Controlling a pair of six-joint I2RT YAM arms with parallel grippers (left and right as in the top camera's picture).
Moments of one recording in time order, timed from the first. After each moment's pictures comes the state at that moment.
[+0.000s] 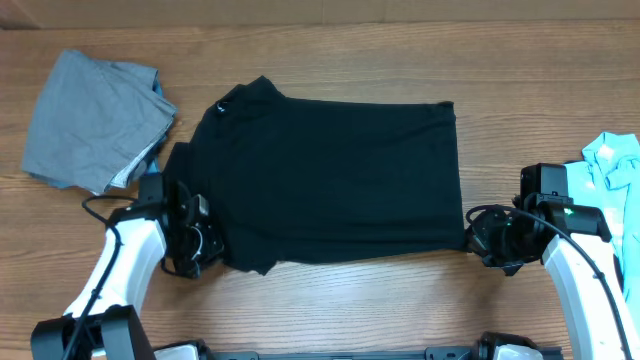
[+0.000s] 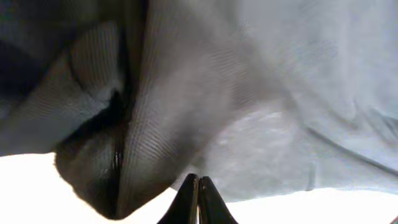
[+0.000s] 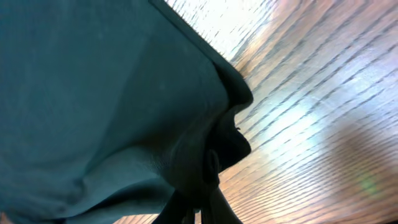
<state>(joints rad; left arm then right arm) 0.16 1.44 0.72 -0.85 0.39 -0.27 -0.14 1.21 0.81 -1.06 -0.27 0.72</state>
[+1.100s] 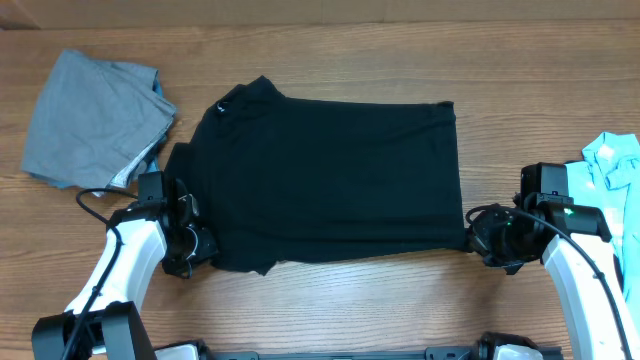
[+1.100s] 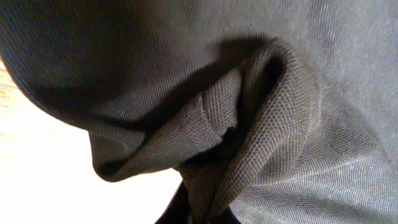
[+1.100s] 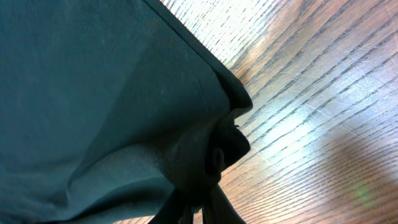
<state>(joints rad) 0.16 1.45 0.69 -0.78 0.18 -0.24 -0.14 1.21 0.81 -1.05 -0.26 0.70</state>
